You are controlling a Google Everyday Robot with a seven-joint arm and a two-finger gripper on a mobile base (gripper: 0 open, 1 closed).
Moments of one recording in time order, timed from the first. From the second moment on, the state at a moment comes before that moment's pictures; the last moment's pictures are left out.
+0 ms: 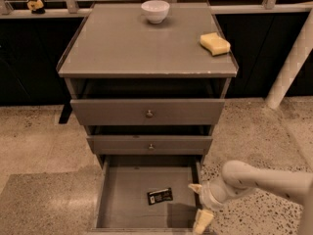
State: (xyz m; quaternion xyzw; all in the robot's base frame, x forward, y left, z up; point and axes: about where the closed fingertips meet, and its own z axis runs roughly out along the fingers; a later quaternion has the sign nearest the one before) arm 0.421 -0.163 0.377 -0.63 0.73 0.23 0.16
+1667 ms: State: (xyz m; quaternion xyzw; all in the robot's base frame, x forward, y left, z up) arm 0.536 -0.070 0.304 -0.65 0.69 0.26 0.20
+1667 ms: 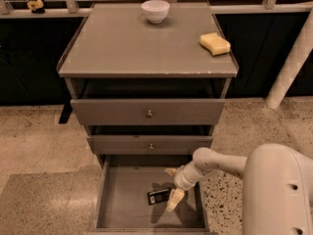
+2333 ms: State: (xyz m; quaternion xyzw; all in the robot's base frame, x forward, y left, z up) arm 0.516 -0.063 0.235 -0.57 0.72 0.31 0.22
